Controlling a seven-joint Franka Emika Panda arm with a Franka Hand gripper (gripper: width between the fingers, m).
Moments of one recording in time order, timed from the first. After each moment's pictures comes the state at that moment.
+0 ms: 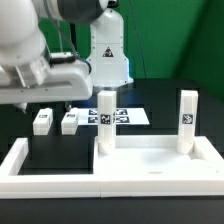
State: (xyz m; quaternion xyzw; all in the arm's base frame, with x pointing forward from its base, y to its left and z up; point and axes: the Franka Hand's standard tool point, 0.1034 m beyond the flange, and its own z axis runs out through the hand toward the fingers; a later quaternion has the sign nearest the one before) arm 0.478 -0.167 0.072 -0.95 0.07 0.31 0.07
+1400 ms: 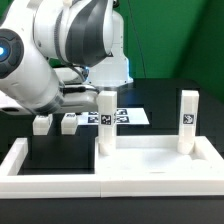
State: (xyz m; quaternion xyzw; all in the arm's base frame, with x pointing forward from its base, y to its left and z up) arm 0.427 -0.144 0.044 -0.89 0.07 0.43 0.09
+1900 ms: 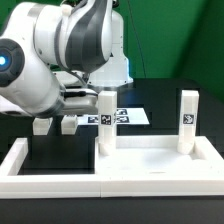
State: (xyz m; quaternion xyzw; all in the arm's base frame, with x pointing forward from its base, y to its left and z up) arm 0.405 -0.136 0.032 -0.88 0.08 0.45 0.10
